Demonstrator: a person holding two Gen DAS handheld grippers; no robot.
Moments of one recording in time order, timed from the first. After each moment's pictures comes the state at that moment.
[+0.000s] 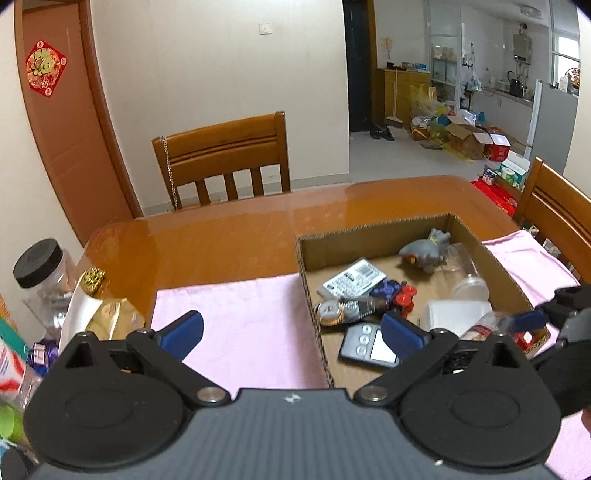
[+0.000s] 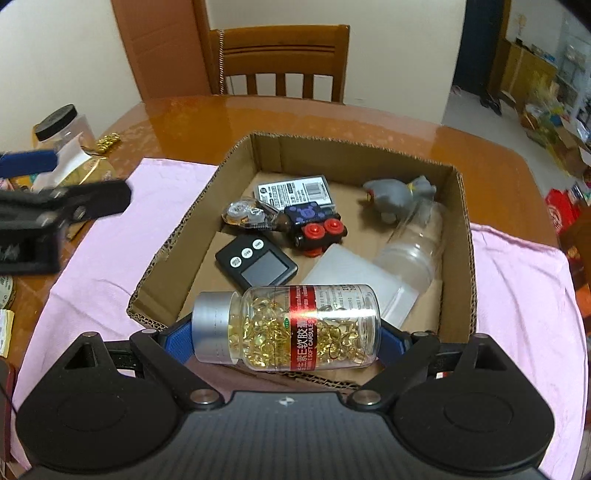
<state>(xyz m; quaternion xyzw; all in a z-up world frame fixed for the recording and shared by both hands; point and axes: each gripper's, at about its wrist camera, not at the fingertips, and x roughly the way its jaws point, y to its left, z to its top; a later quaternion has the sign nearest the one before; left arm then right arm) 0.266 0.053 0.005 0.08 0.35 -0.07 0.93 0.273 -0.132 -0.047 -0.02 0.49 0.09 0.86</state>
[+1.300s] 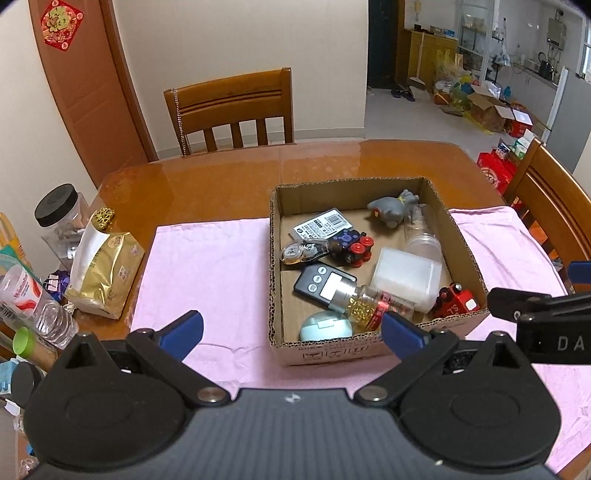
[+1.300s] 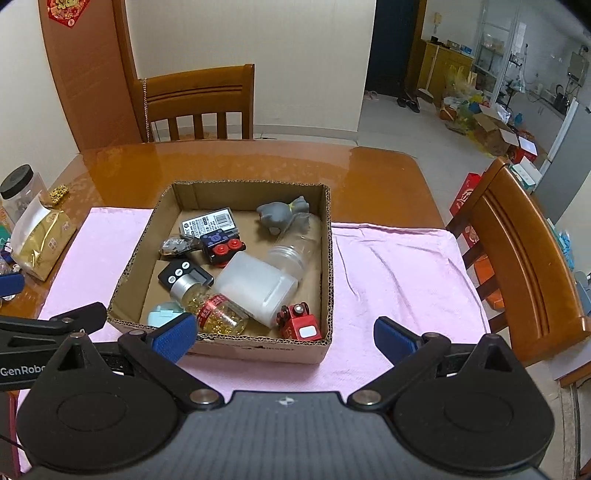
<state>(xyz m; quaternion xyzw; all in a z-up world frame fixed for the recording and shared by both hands) 0.218 0.001 0.037 0.06 0.44 -0.03 0.90 0.209 -0.185 0.040 0.00 0.47 -0.03 0.88</state>
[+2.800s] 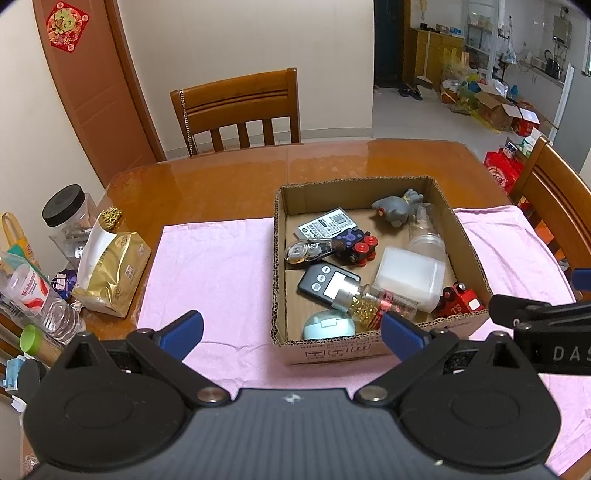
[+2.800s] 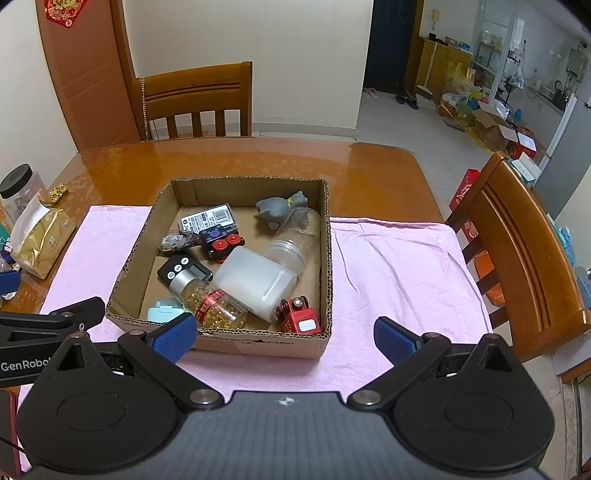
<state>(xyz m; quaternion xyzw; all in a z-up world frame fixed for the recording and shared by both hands) 0.215 -0.005 0.039 0.06 0.44 -0.01 0.90 0.205 -0.188 0.039 0.00 0.47 -0.03 0.88</state>
